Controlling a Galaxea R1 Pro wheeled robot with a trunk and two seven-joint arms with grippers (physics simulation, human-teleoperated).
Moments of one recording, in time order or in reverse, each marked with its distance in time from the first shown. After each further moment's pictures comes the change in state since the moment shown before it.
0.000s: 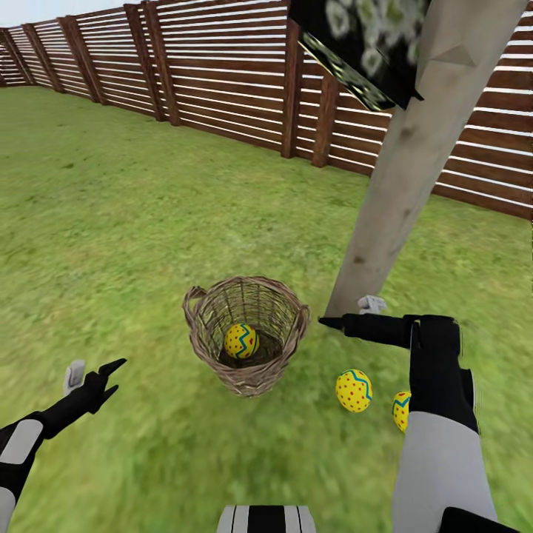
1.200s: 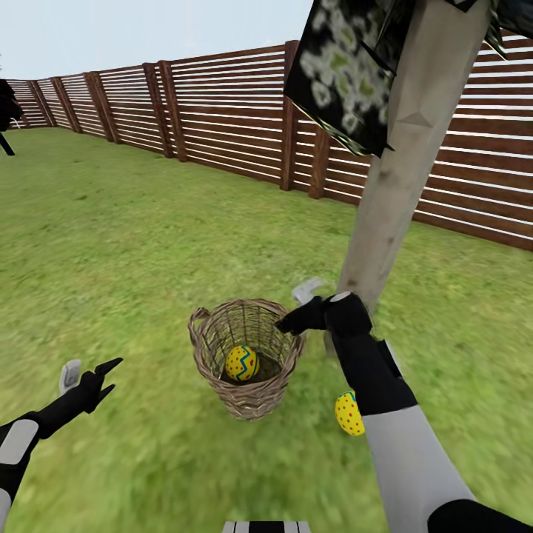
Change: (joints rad) left arm 0.000 0.012 0.008 -0.003 -0.001 -0.001 -0.002; right arm -0.036 0.028 0.628 0.038 -0.011 -0.035 -0.474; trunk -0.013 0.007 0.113
